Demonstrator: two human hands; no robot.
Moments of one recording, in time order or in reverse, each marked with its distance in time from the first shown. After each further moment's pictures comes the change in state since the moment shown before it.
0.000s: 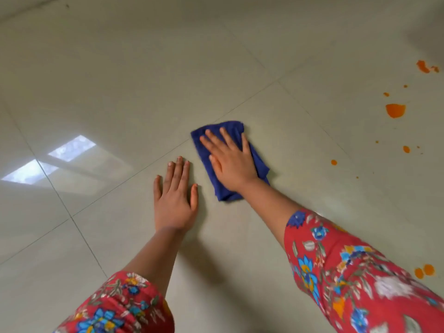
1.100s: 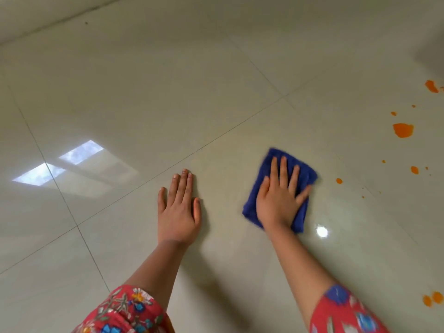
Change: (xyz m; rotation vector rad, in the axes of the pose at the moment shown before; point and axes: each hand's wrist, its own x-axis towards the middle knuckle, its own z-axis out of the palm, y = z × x) left_hand 0.001 0.002 0.001 0.041 -0.022 -0.010; right_hand -0.062 0.034 0.010 0.100 0.158 0.734
